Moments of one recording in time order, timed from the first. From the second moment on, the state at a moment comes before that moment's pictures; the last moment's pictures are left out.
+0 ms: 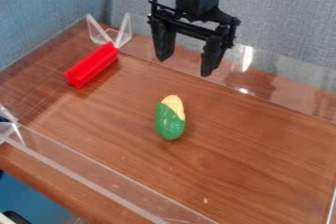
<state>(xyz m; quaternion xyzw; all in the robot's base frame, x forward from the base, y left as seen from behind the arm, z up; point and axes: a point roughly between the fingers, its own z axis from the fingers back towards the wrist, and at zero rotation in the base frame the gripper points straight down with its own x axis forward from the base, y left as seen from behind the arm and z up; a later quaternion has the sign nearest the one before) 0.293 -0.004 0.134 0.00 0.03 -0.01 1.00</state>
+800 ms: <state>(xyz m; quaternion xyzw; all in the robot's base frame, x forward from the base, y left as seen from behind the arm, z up) 0.289 0.081 0.097 0.01 0.07 0.09 0.99</state>
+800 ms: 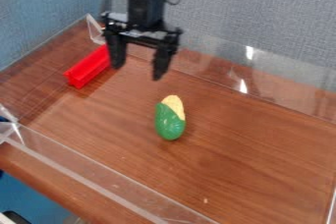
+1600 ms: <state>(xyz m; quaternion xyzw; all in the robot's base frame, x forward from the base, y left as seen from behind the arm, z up) 0.304 0.137 0.066 0.03 0.08 0.14 0.99</state>
